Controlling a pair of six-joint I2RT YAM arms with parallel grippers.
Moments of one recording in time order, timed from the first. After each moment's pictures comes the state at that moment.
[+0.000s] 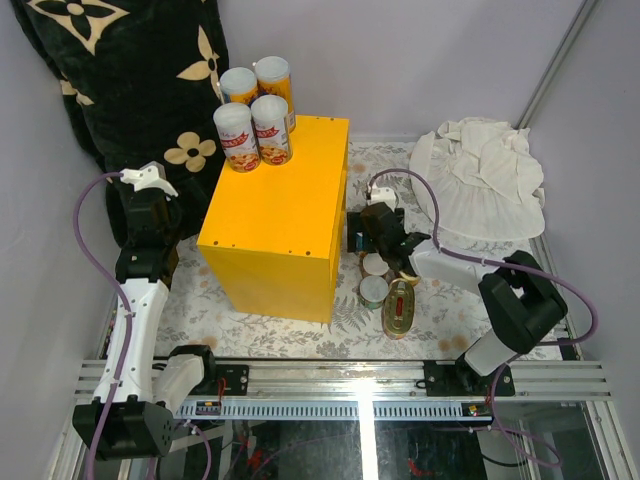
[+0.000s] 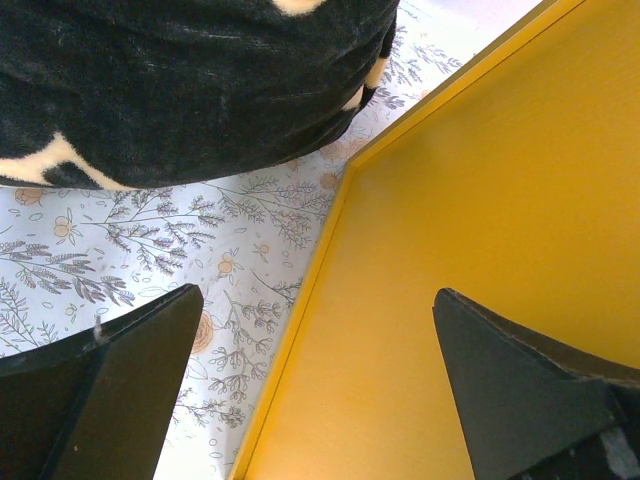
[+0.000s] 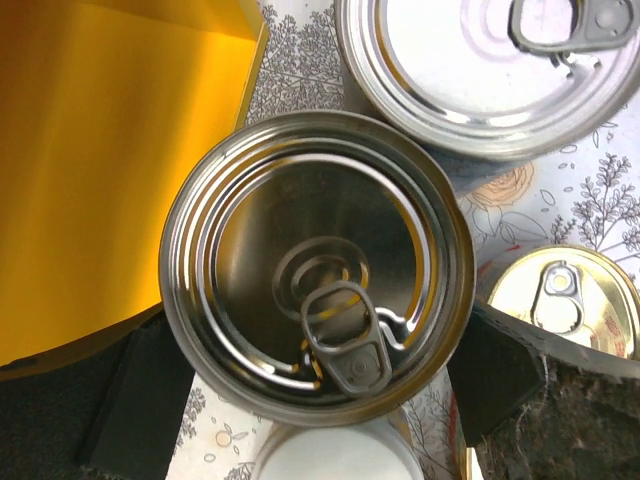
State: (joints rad) left arm 0.07 0.93 0.94 -0.45 0.07 -0.44; right arm 0.67 1.57 0.88 -0.04 0.35 0.41
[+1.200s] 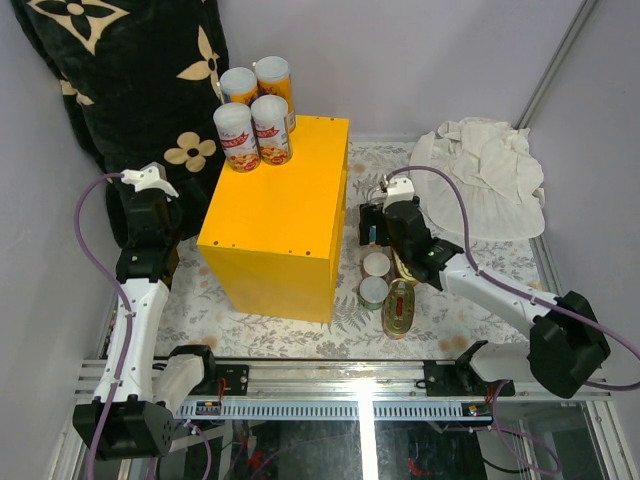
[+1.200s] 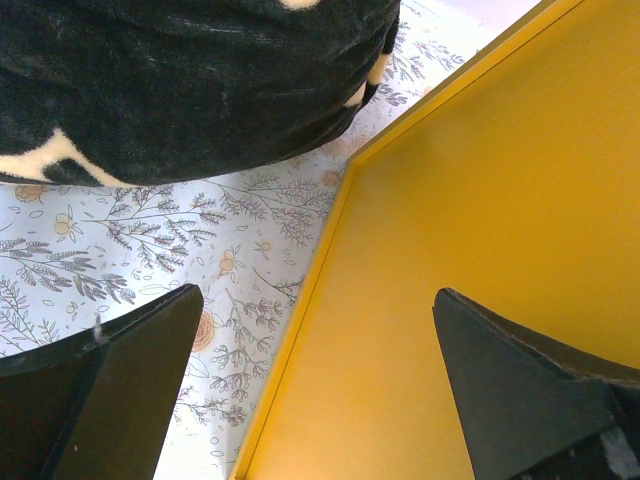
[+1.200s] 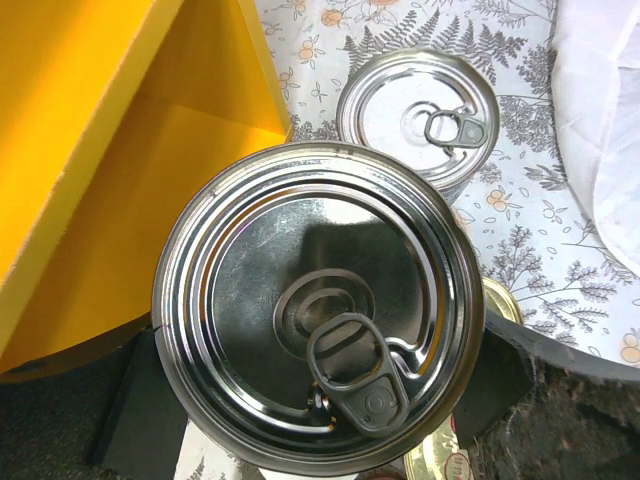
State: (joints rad) left arm 0.07 0.93 0.93 -0.45 0.07 -0.44; right arm 0.67 1.31 0.82 0.01 0.36 0.28
